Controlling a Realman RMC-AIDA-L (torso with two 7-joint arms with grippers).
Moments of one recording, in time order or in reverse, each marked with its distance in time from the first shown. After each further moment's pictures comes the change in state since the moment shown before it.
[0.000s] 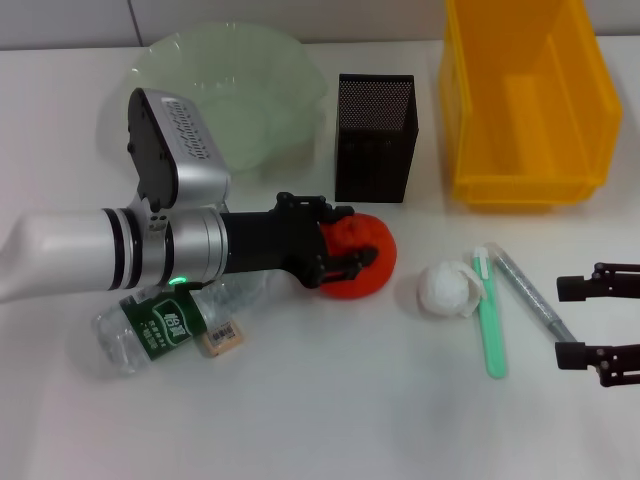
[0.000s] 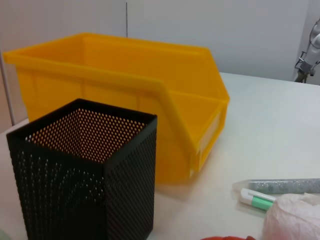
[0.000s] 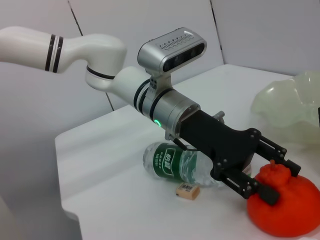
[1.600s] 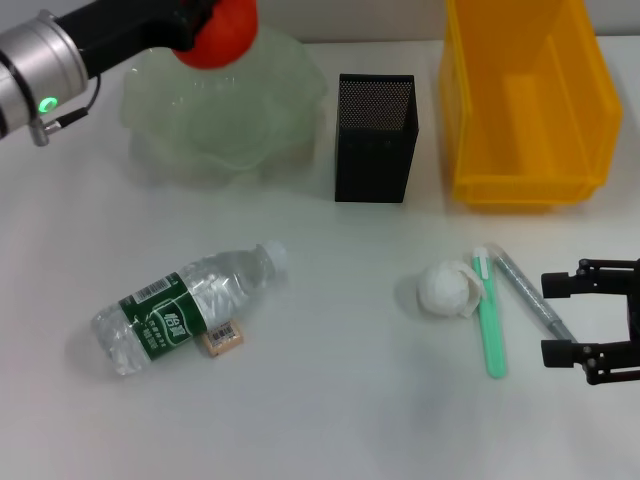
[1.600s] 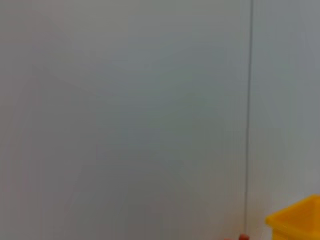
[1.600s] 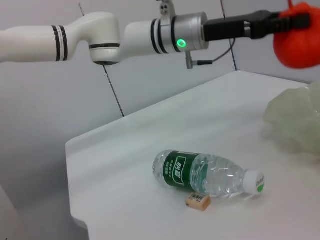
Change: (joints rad) left arm 0.089 0.009 -0.446 0.296 0.006 -0.073 -0.123; right arm 0.018 0.013 -0.004 0.009 0.006 -0.008 -0.003
